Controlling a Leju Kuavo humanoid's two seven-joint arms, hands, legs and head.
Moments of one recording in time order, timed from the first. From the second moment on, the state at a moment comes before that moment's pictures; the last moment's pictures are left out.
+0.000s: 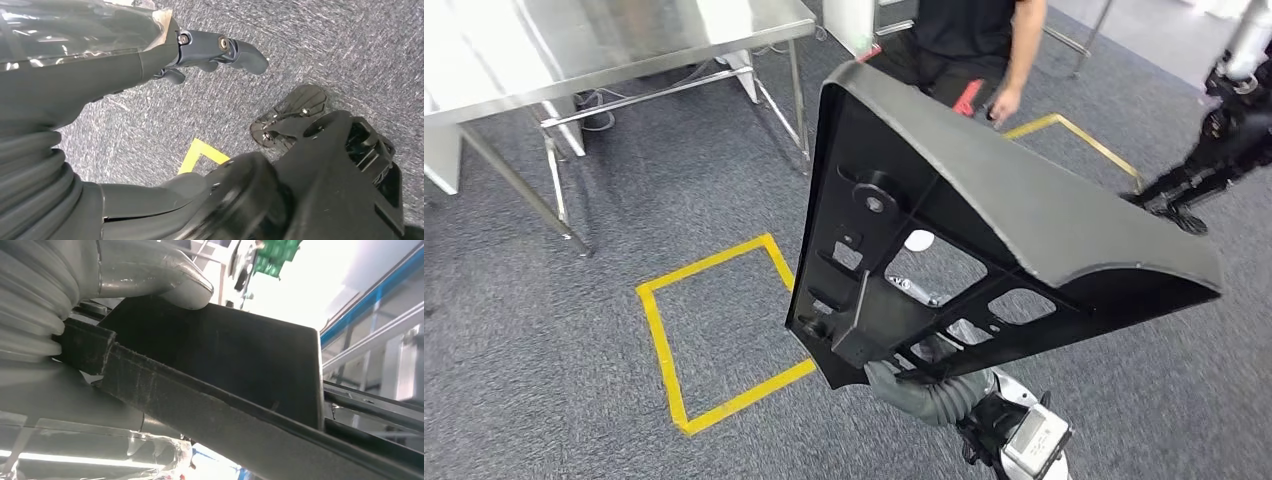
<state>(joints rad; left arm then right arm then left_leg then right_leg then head) -0.10 0.04 -0.04 -0.23 -0.47 -0.41 -0.21 0.06 -0.02 0.32 -2.03 0.05 0.21 -0.52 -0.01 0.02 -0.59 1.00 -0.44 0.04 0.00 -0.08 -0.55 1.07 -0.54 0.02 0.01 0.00</state>
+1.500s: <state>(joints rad) -0.09 0.03 0.00 -0.24 -0.50 -0.41 -0.30 0.10 0.02 0.27 -2.06 0.07 0.13 -0.48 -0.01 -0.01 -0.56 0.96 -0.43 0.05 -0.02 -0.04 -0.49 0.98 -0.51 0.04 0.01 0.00</state>
